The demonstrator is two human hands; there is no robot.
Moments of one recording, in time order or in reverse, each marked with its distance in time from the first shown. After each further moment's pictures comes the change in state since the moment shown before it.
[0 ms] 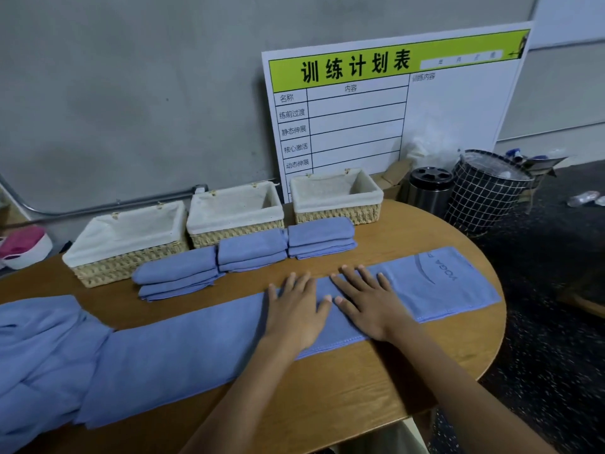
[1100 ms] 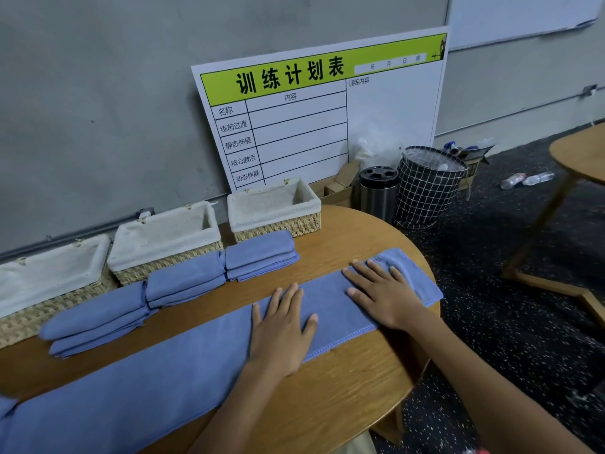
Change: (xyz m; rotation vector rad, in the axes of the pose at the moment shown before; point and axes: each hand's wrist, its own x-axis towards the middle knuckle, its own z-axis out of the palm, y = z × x) left_hand 0.027 0.065 0.026 0.025 -0.009 0.106; right_hand -0.035 0.121 -0.030 0.033 0.077 0.200
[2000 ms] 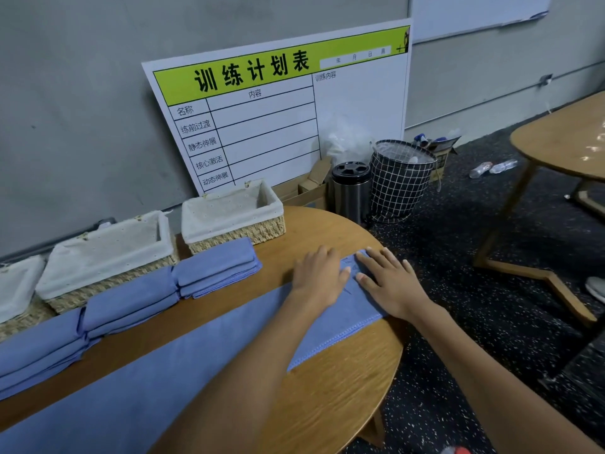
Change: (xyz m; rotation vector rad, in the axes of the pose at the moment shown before) left_hand 0.116 0.126 -0.023 0.083 0.116 0.231; right_hand 0.002 0.075 -0.012 0.118 0.147 0.190
